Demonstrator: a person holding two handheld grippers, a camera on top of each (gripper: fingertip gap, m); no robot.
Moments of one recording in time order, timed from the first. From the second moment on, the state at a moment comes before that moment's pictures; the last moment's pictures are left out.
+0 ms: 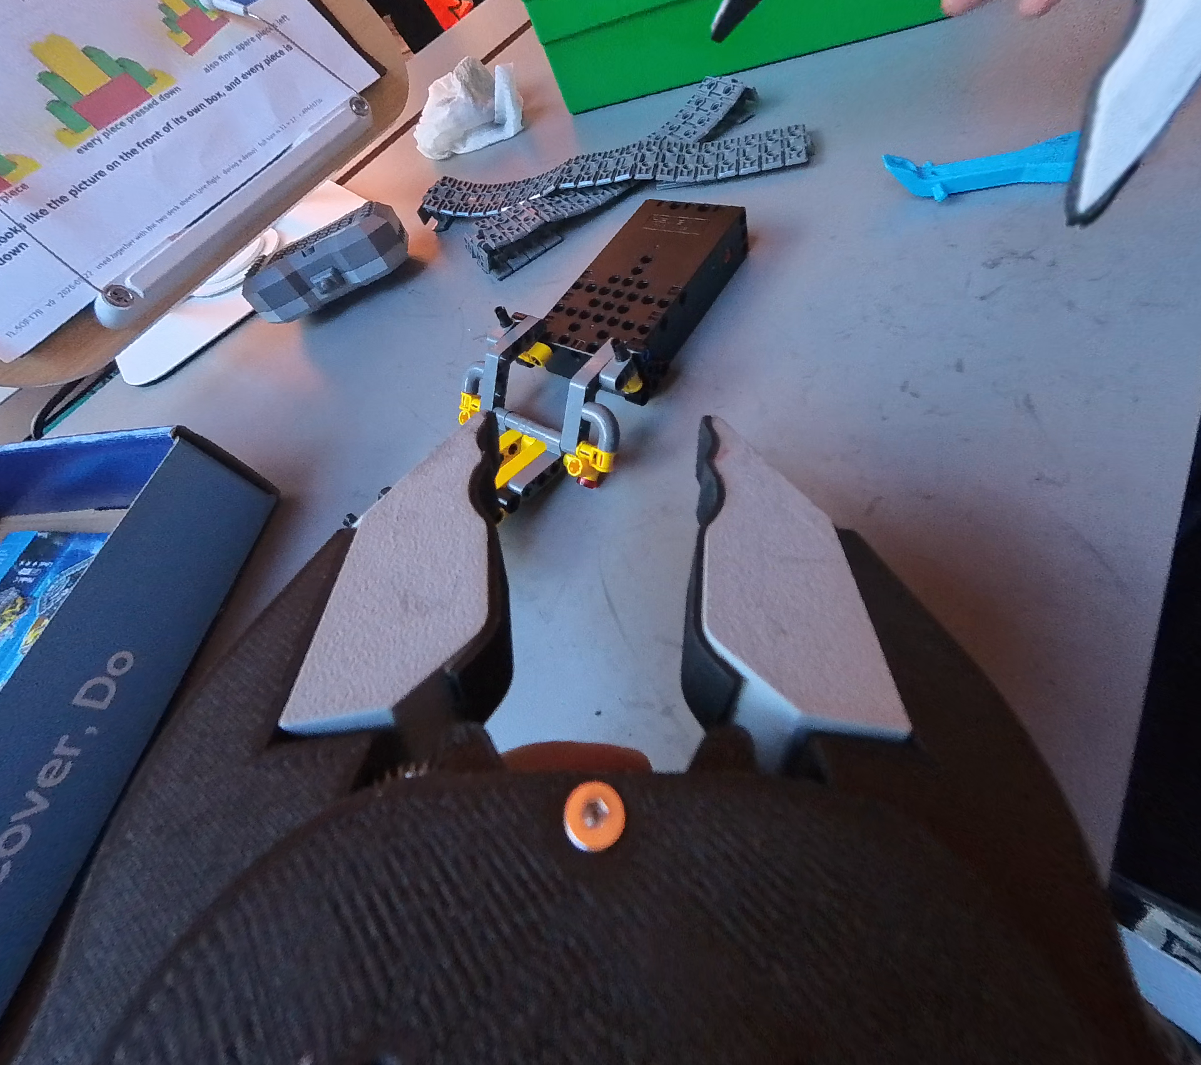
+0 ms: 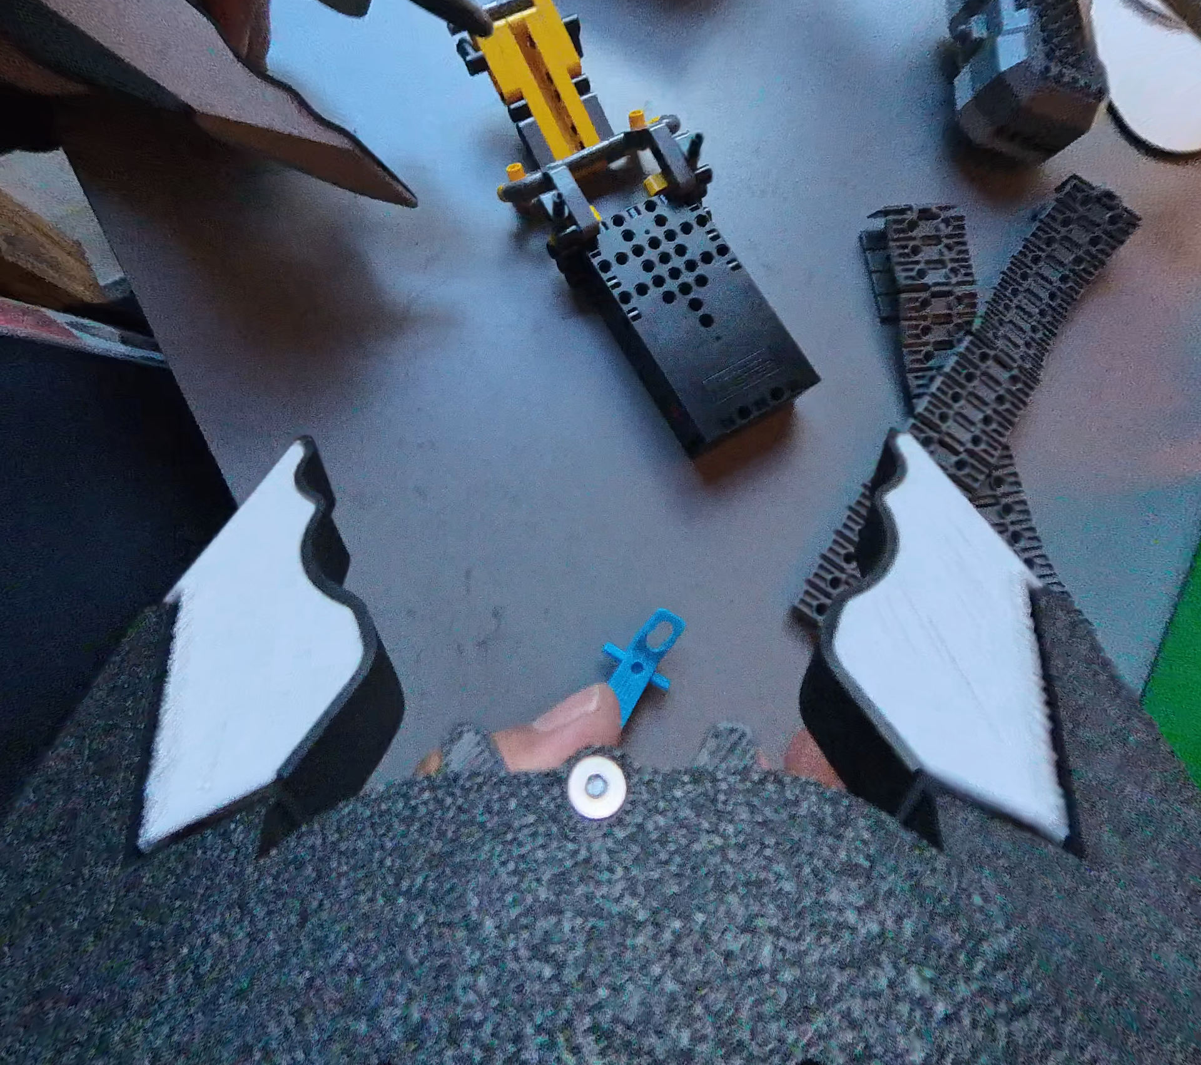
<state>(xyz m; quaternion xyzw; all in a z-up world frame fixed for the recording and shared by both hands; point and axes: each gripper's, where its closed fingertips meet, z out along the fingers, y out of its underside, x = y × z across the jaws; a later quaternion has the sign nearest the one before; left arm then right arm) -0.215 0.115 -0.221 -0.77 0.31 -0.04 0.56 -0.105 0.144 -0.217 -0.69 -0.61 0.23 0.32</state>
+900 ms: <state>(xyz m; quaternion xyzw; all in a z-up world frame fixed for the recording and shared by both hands) -0.222 0.116 -0.212 -0.76 0.28 -0.05 0.58 -0.155 0.124 -0.207 -0.66 -0.59 0.28 0.37</state>
